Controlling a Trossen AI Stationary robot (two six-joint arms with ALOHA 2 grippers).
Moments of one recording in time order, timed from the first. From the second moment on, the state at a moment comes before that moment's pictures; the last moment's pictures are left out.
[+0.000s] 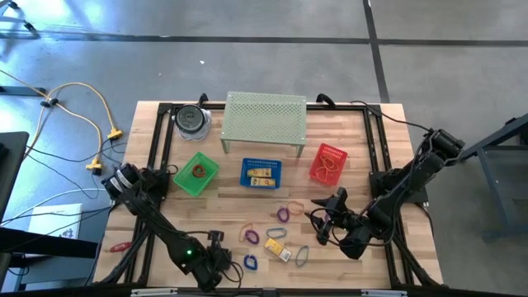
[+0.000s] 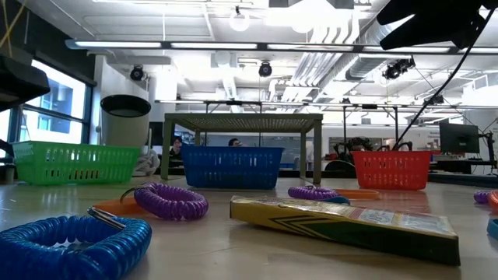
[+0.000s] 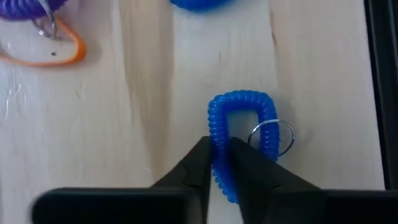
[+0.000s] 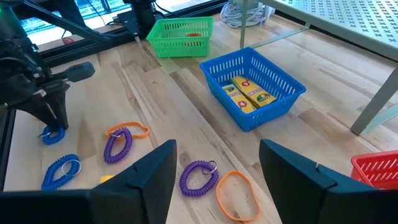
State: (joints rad) left arm -0.86 1.92 1.18 -0.50 -0.23 -0.71; right arm 0.78 1.43 0.89 -0.42 1.02 1.04
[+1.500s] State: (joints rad) left arm -0.60 1.12 1.14 -1.42 -0.65 -1.14; right arm 0.79 1.68 0.89 0.28 0.95 0.55
